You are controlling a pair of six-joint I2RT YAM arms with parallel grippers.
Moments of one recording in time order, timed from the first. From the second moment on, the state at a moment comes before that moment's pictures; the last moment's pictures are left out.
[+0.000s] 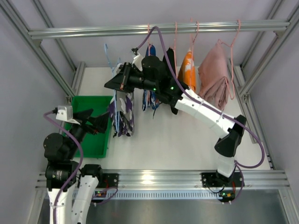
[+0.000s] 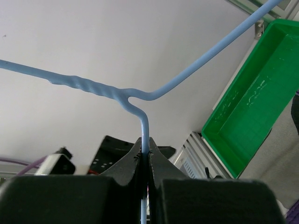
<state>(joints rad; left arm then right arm) -0.05 0.37 0.90 -0.41 0.32 -0.38 0.97 1.84 2.03 -0.27 -0.25 1.05</state>
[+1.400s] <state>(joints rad) -0.05 0.36 0.61 0.03 0.46 -0.32 0.97 1.84 2.31 -0.42 -0.11 1.09</state>
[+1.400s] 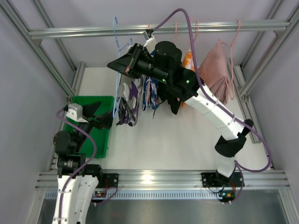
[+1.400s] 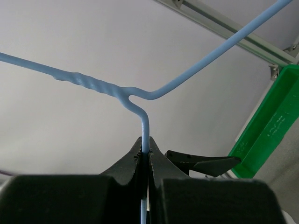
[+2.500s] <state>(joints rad) -0.08 0.57 0.61 0.29 0.42 -0.30 0.97 1.92 2.36 -0.45 -0.05 1.14</state>
